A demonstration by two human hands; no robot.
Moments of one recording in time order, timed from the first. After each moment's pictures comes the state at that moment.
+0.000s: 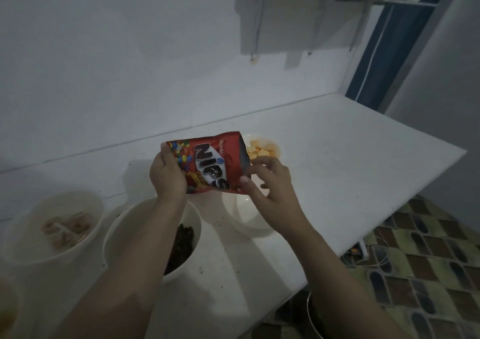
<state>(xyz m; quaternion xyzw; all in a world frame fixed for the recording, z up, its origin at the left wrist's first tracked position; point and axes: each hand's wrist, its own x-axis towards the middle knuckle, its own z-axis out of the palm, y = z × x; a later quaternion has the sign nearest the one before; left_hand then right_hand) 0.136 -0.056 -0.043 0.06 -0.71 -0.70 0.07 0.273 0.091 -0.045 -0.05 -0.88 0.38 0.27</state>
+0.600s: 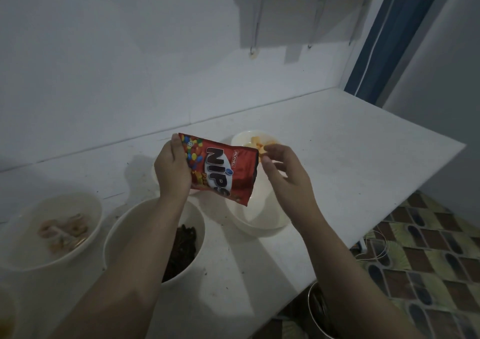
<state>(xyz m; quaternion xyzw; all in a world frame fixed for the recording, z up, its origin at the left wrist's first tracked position) 0.123 -0.052 -0.047 -0.02 -0.76 -0.64 0.09 0.270 0.094 -0.020 -0.14 -0.80 0.50 0.28</state>
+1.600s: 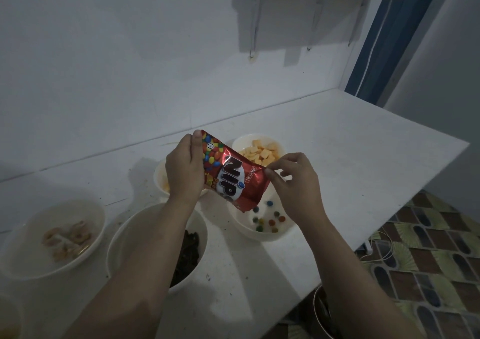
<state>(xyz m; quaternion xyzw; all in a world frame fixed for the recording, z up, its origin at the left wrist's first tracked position) 0.134 -0.043 -0.030 -0.15 -0.79 -0.57 0.16 0.265 0.107 -0.027 -0.21 -0.86 0.35 0.30</state>
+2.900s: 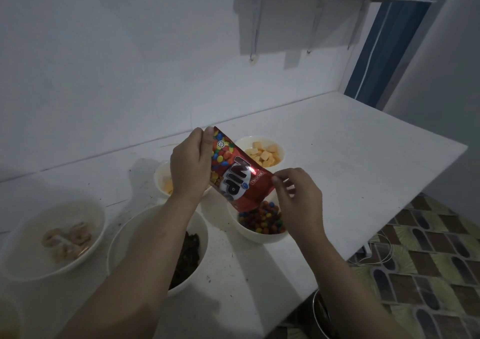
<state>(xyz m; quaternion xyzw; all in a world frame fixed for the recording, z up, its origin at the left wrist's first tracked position) 0.131 -0.038 -0.023 -0.23 -0.80 -0.51 0.22 0.275 0.097 -0.045 -0.22 -0.86 0.29 0.35</state>
